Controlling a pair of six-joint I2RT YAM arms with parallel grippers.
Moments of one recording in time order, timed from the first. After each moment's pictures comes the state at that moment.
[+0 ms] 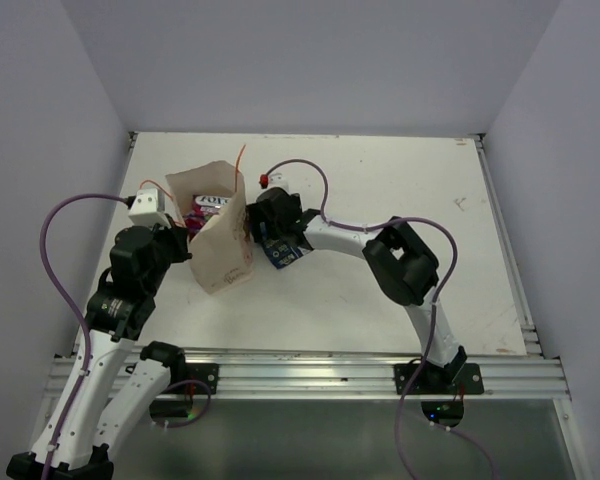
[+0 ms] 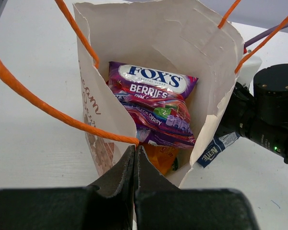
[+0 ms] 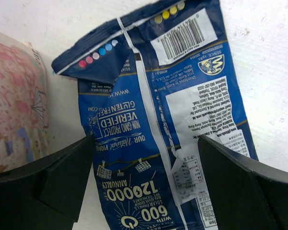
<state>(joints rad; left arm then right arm) -0.25 0.62 0.79 -0.51 -0.17 -0.28 0.85 2.17 1.57 -0.13 0.33 0.41</state>
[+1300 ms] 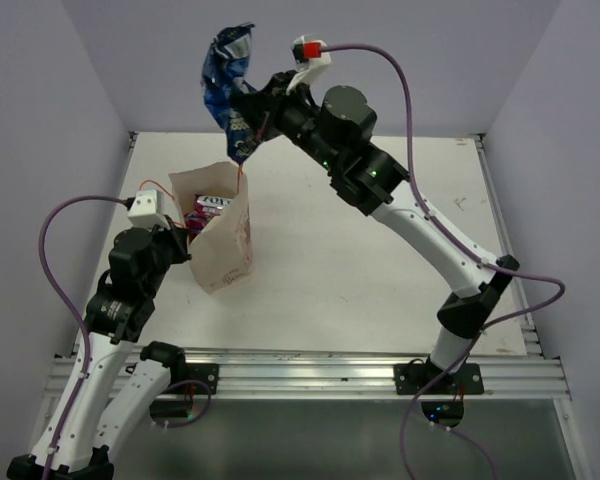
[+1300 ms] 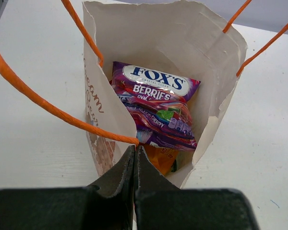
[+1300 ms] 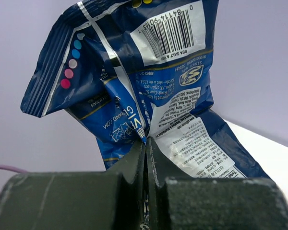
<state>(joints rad) -0.25 0.60 0.79 -0.51 -0.17 -0.28 0.87 1.74 2.06 -0.16 0.08 0.37</state>
